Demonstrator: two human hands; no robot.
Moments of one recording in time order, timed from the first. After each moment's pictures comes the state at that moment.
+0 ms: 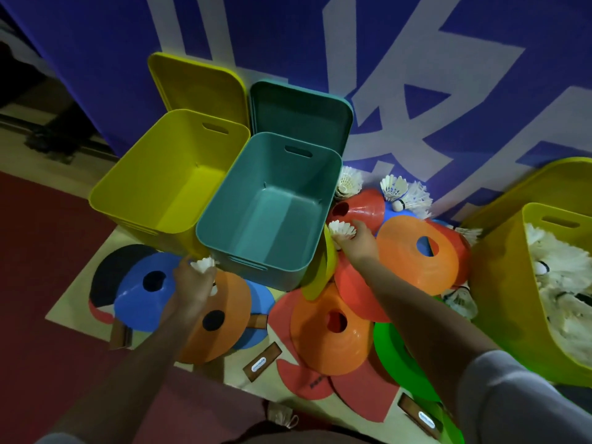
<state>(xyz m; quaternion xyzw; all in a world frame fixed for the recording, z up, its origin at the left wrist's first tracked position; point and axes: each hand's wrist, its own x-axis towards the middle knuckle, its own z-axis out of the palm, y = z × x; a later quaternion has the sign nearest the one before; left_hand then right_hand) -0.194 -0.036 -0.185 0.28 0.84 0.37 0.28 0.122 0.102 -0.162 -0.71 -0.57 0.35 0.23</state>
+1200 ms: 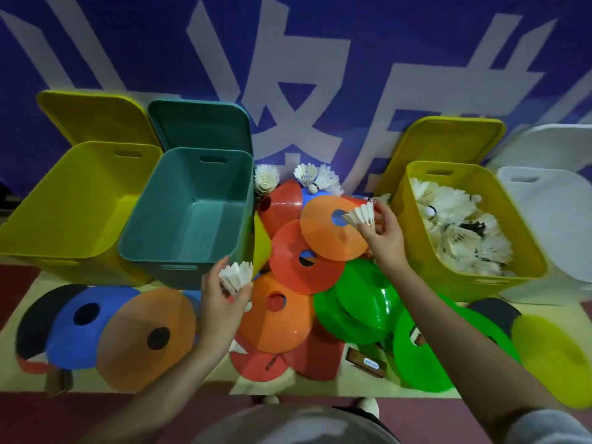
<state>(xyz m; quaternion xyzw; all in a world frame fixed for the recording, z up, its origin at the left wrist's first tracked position) -0.012 -0.100 -0.113 0.49 0.65 0.45 0.36 0.289 -0.006 -0.089 -0.65 -0.47 0.31 0.51</state>
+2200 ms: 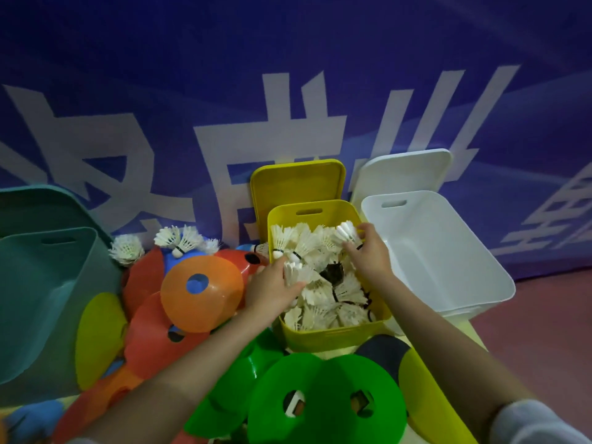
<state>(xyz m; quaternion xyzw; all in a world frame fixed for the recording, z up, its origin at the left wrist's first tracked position) 0.372 0.016 -0.062 0.76 0.58 0.14 0.25 0.598 0.018 -0.069 -0.78 -0.49 0.18 0.35</state>
